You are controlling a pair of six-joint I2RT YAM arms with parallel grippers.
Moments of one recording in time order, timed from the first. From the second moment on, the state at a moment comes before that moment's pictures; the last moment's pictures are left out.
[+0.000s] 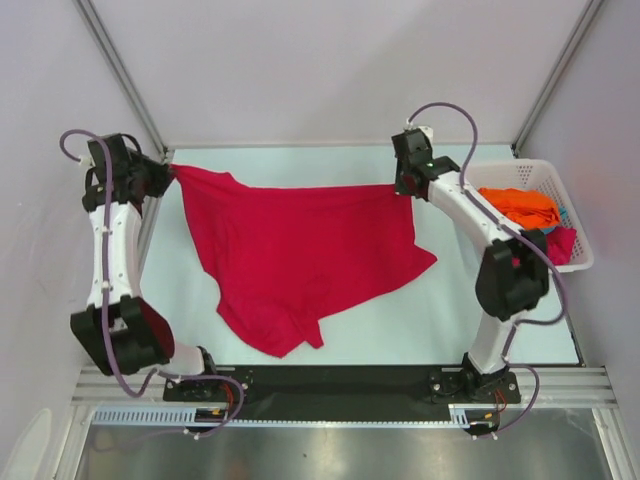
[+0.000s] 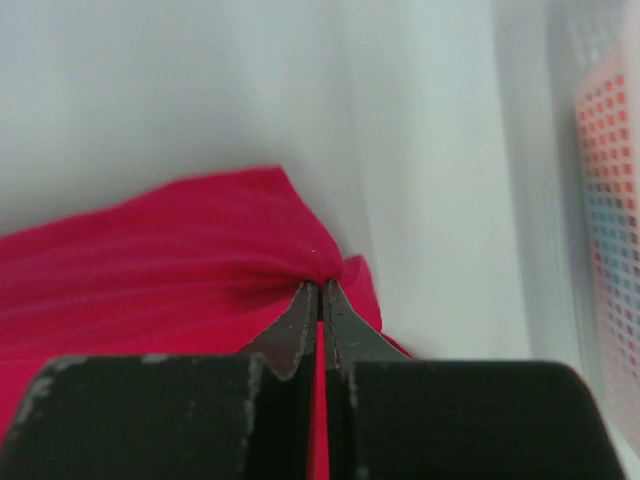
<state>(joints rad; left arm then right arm) 0.30 1.38 1.42 -0.59 0.15 -0.90 0.39 1.76 1.60 -0.63 0.37 0.34</state>
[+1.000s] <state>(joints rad) 0.13 2.03 1.93 -0.61 0.30 -0.75 0.24 2.21 2.00 -0.61 0.58 0.35</state>
